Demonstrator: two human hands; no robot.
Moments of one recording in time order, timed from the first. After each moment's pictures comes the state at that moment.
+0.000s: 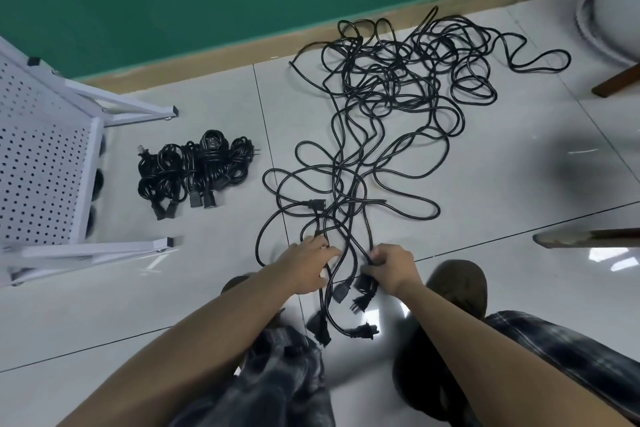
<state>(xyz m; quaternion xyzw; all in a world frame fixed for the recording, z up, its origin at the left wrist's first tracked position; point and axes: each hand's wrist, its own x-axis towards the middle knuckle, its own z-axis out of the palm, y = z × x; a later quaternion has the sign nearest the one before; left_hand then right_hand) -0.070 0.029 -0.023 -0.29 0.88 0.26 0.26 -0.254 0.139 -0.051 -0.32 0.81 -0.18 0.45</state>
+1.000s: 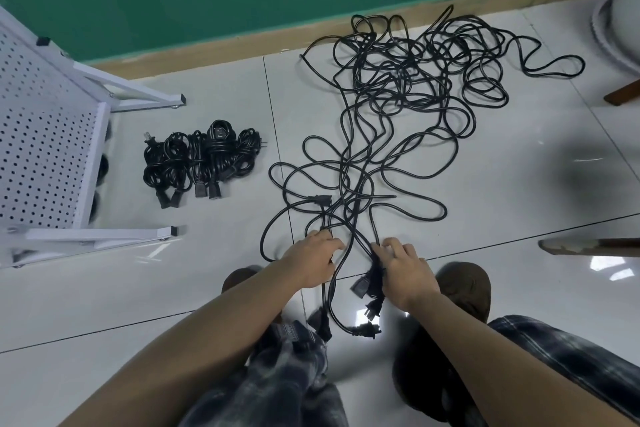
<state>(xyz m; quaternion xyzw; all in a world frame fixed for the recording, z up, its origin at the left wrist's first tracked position) -0.074 0.034 -0.024 -0.35 0.86 0.31 0.20 -0.263 0.158 -0.053 -0.60 0.75 0.08 0.27</state>
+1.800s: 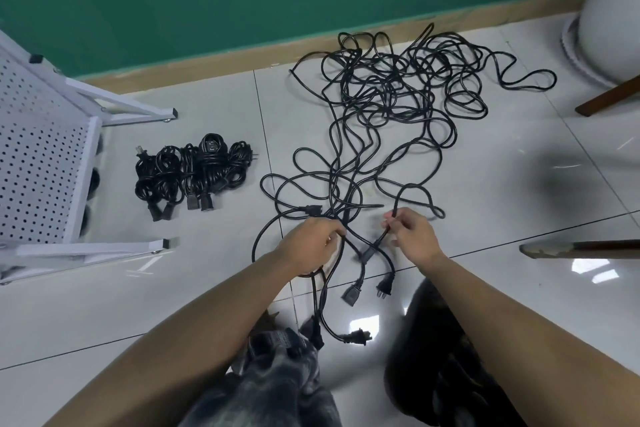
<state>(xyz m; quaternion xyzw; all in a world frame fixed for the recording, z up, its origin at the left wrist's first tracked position) -0.094 0.012 0.007 -0.39 0.83 0.39 0.05 -0.312 0.106 -0.022 -0.26 0.78 -0.37 0.43</state>
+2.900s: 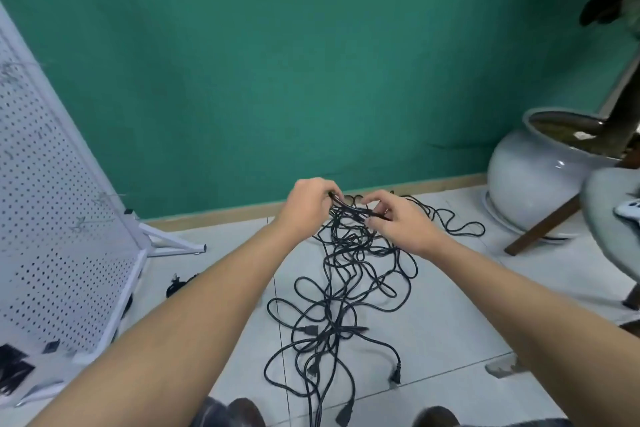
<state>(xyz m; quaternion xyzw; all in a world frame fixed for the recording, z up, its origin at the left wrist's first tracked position) -0.130 -0.058 0.334 -0.38 0.86 0.21 -0.26 -0.319 0.047 0.324 -0.60 0.70 -0.33 0.21</state>
